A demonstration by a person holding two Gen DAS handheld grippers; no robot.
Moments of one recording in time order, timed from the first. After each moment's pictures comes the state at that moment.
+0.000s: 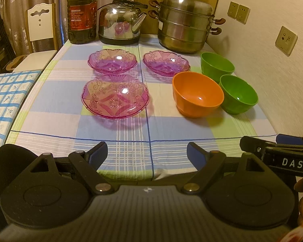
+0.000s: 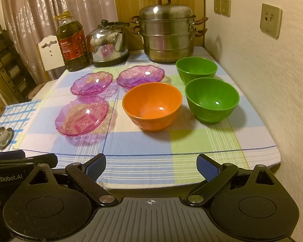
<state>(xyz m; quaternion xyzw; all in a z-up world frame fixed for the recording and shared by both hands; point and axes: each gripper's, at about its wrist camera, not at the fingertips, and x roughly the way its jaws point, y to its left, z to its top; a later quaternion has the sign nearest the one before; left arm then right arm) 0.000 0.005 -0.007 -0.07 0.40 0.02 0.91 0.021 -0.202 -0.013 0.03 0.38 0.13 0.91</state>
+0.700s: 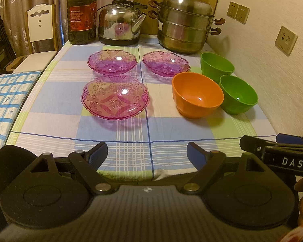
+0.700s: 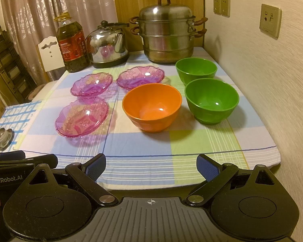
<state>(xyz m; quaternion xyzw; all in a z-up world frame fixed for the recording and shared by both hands) -0.001 0.005 -0.007 -0.07 0.40 0.02 0.91 0.022 -0.202 -0.012 0.03 0.38 0.13 0.91</state>
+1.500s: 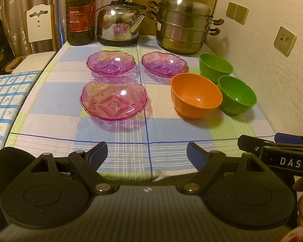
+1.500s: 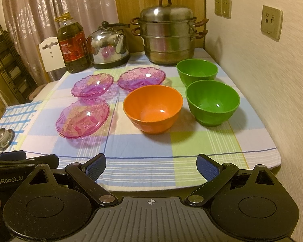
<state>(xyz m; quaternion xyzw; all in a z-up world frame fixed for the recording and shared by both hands) 0.001 0.003 -0.003 -0.07 0.40 0.02 0.91 0.023 -0.200 -0.009 0.02 0.38 0.13 0.92</state>
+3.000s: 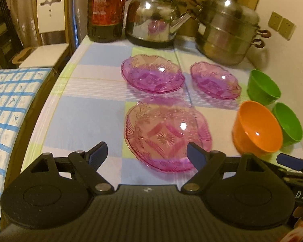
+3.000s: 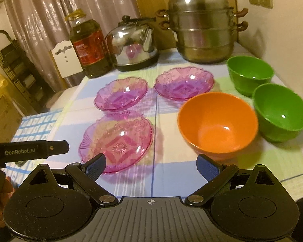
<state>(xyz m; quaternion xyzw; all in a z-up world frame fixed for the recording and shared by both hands) 0.130 0.140 -0.035 -0.08 0.42 0.05 0.90 0.125 -0.093 -0.046 0.08 0.39 0.18 0.90</state>
